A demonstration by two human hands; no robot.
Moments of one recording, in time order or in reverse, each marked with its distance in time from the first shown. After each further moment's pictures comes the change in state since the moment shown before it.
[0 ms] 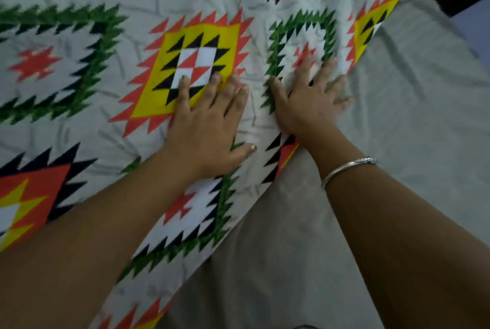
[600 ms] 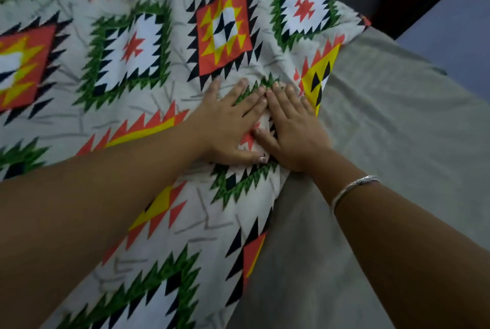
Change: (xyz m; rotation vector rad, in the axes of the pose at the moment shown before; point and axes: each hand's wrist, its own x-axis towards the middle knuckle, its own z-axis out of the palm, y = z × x) left_hand 0.199 0.015 -0.022 0.259 -0.065 0.461; right_hand 0.095 0.067 -0.013 -0.028 0.125 -0.382
